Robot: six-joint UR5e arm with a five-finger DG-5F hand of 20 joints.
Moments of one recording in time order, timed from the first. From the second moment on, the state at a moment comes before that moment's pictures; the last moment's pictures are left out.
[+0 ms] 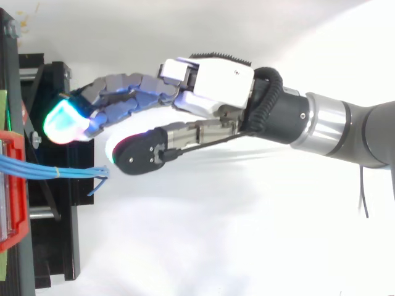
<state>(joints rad) 0.12 -2.42 -1.30 -2.40 -1.23 -0.08</state>
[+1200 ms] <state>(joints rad) 0.14 -2.41 -1.26 -2.50 -1.23 -0.01</state>
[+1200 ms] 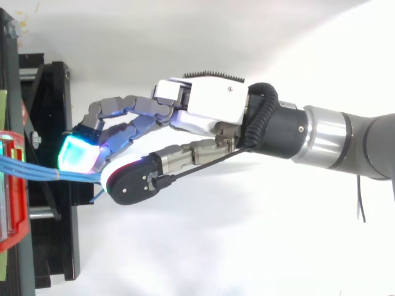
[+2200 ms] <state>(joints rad) 0.15 -2.31 -1.23 -2.72 -1.29 0.02</state>
